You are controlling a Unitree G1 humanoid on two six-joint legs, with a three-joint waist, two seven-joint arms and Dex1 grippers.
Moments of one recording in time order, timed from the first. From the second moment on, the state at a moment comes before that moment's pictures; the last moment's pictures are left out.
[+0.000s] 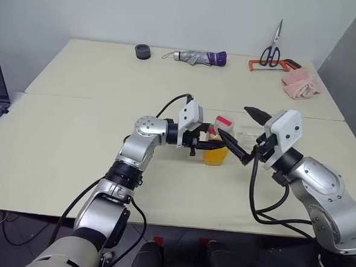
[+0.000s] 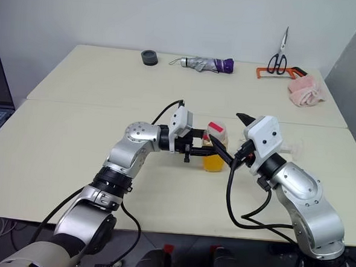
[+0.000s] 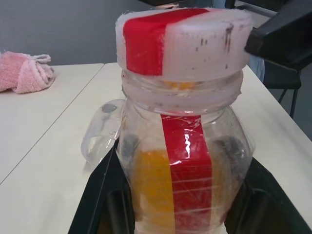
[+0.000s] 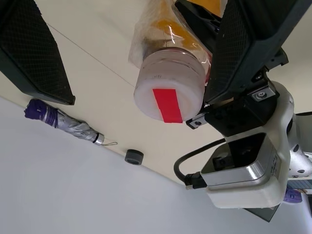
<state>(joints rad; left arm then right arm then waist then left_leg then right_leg) -0.81 0.24 -0.20 0.41 -0.23 0.10 -1.22 -0.28 -0.51 0.00 -0.70 0.38 0.62 0.39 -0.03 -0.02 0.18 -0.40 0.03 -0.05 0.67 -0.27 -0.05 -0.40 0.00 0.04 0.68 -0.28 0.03</state>
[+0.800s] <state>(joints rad) -0.81 0.25 -0.20 0.43 -0.23 0.10 -1.22 -0.25 -0.51 -0.02 -0.71 0.38 0.64 0.40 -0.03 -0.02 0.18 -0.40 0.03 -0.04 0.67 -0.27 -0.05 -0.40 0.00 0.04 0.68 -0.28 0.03</state>
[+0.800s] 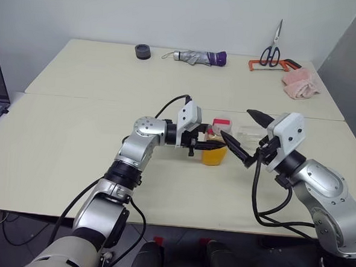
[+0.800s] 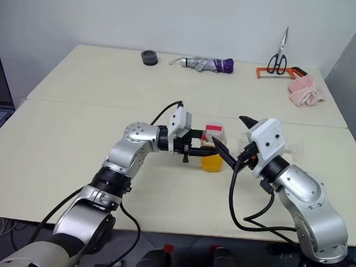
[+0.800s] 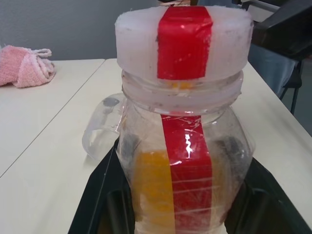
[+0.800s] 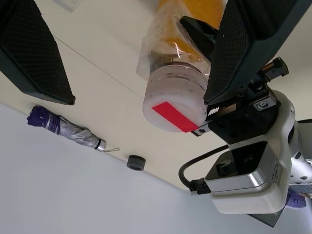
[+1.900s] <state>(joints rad) -0.81 0.25 -0.20 0.43 -0.23 0.10 -1.23 -0.25 -0.51 -0.04 -0.71 0.40 0.64 0.41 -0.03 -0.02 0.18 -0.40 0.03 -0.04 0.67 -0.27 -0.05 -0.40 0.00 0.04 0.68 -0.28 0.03</state>
